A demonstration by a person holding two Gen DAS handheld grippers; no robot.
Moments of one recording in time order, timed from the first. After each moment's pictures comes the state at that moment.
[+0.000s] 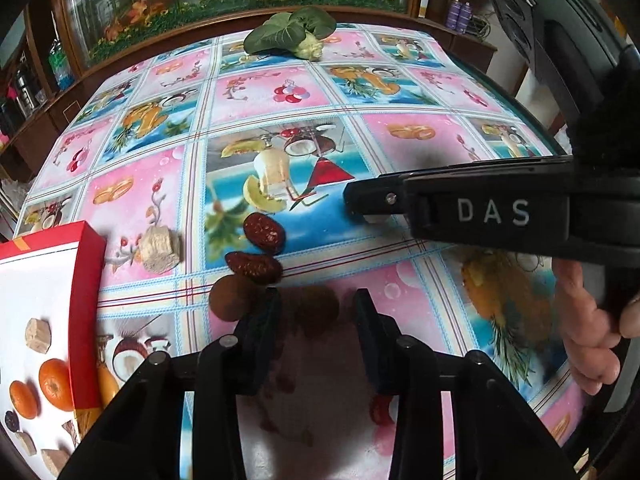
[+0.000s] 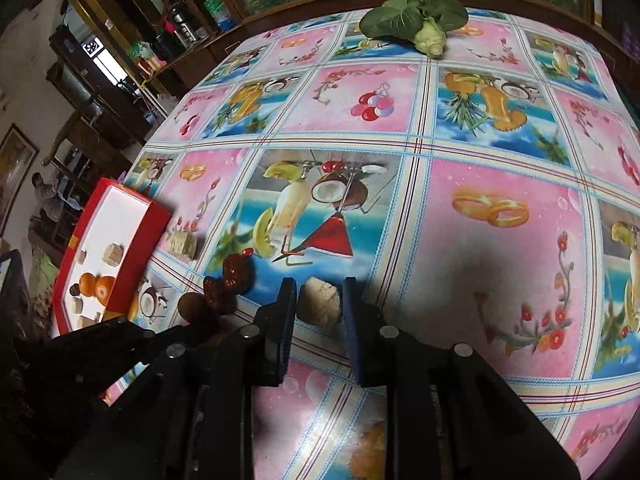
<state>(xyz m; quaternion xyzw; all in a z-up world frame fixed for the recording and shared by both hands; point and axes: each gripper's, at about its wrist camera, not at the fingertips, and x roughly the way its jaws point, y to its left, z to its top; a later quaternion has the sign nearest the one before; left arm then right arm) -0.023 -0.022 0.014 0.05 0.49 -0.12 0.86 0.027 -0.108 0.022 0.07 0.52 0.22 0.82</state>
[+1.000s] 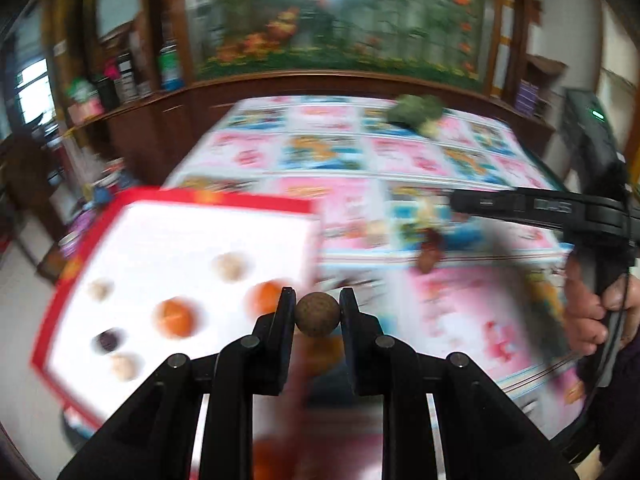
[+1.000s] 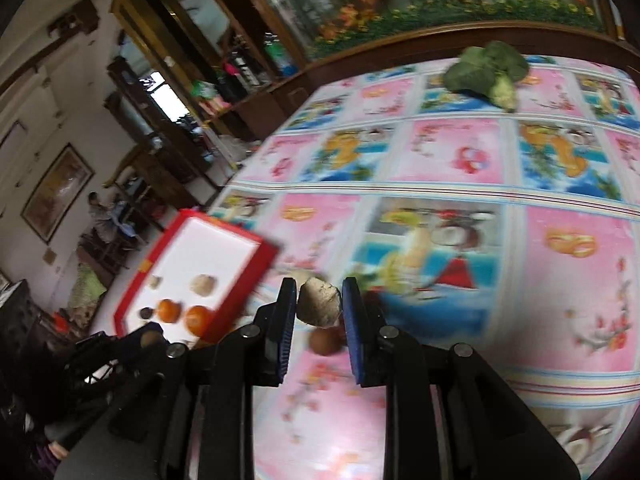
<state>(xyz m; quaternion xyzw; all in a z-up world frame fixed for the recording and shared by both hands) -0.118 0.124 0.070 -0.01 0.38 0.03 0.92 -0.008 -0.056 0.058 0.13 0.41 0.32 0.84</state>
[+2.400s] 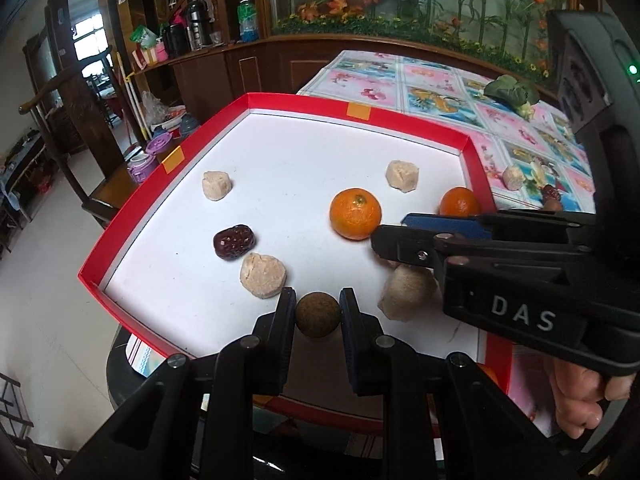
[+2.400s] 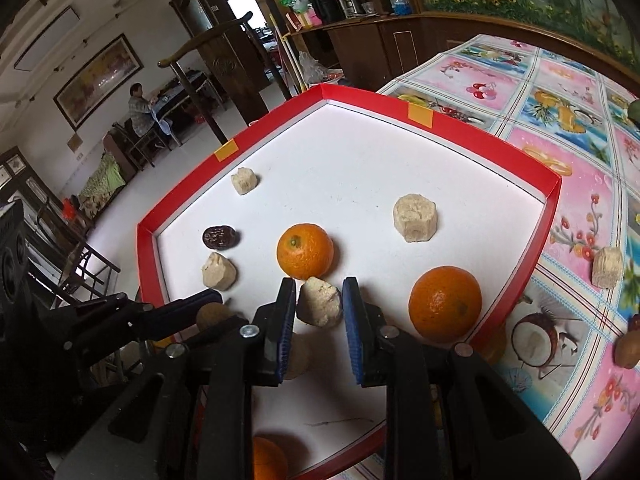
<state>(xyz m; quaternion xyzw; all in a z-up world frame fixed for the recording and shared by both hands) -0.154 0.207 0.024 -0.04 0.43 0.12 0.89 -0.073 0.159 0.023 -0.02 0.45 0.42 0.79</state>
